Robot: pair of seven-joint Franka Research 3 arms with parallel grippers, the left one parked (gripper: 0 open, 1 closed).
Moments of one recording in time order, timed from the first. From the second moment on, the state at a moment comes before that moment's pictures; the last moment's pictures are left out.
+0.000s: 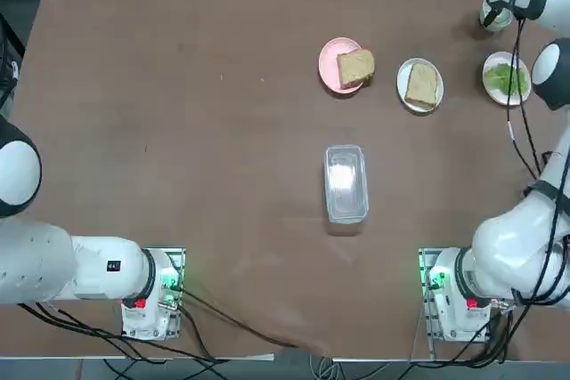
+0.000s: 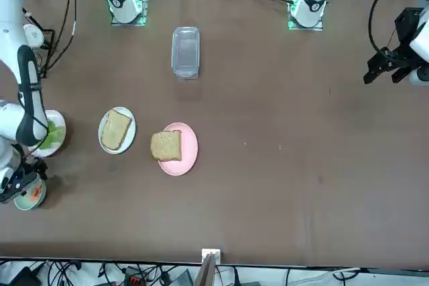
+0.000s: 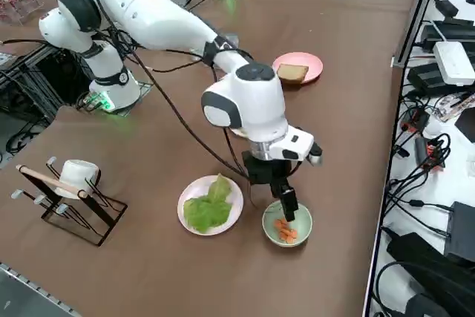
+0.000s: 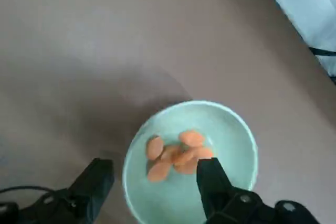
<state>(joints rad) -0.35 0.91 0.04 -1.28 -0.23 2.44 -0.92</state>
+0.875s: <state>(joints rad) -0.35 0.95 0.04 -1.24 -0.23 2.44 -0.92</state>
